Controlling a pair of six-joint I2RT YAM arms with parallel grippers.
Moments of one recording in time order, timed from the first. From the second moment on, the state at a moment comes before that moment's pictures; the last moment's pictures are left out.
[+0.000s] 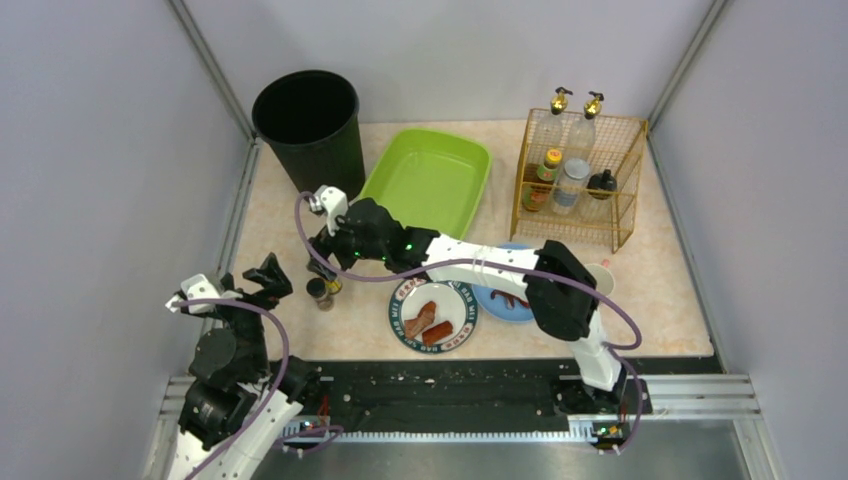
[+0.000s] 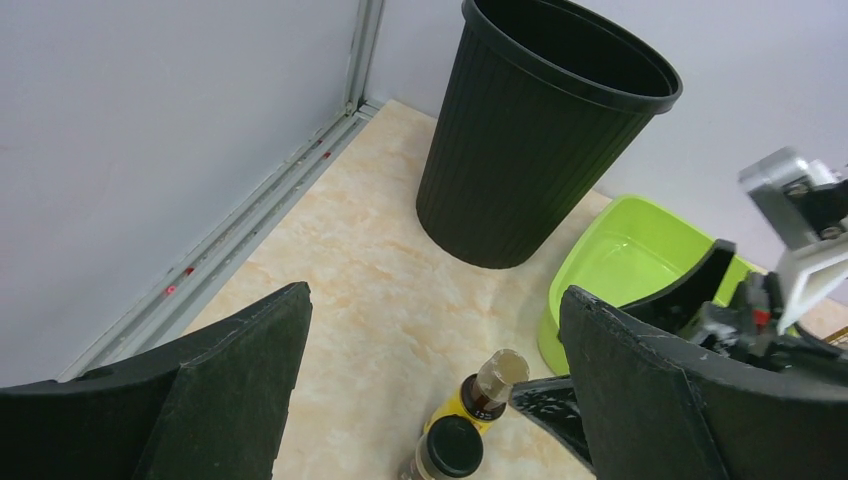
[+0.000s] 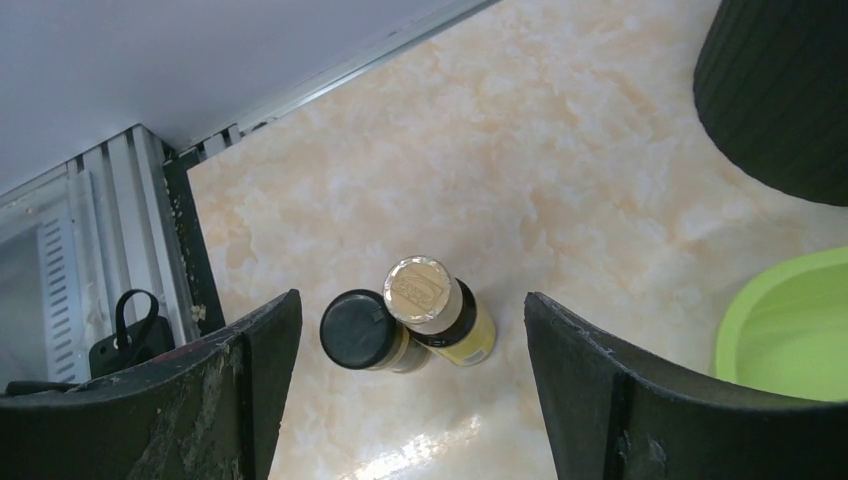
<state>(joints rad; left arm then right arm) -0.51 0.01 0.62 -0.49 -0.83 -0.25 1.12 2.06 1.71 0.01 -0.10 0.16</state>
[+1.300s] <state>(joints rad) -0.51 0.01 0.62 -0.49 -0.83 -0.26 1.17 2.21 1.75 0.10 0.02 0.09</state>
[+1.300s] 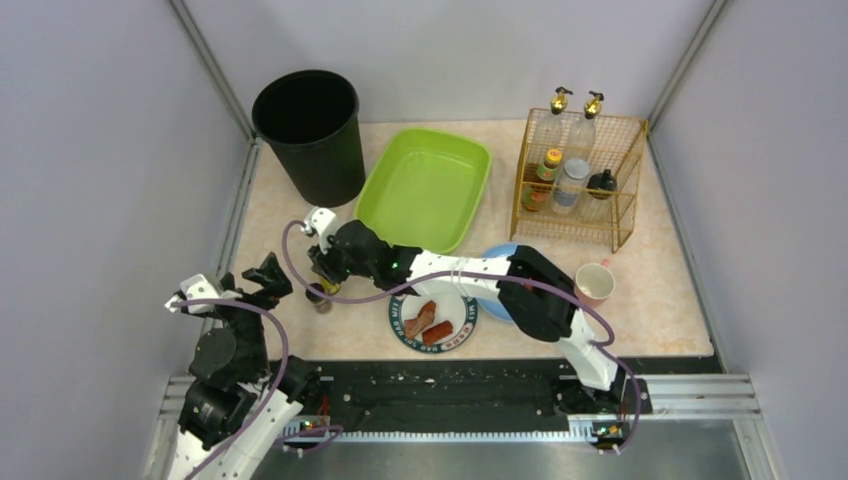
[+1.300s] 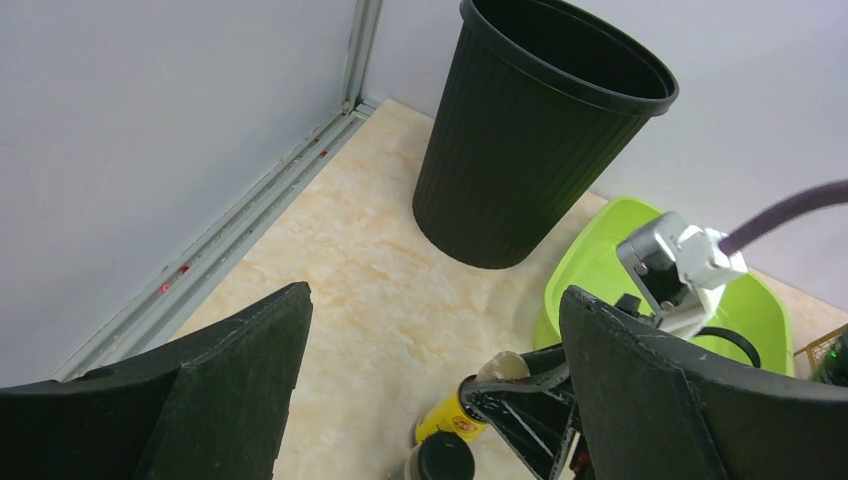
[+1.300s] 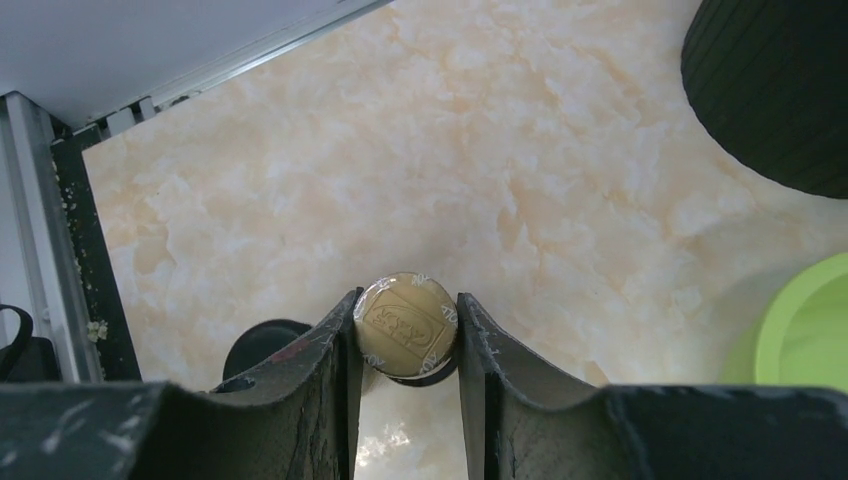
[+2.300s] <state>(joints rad) -0.51 0.01 0.62 -0.49 -0.82 -0.26 1.12 1.37 1.15 0.17 0.39 -0.11</state>
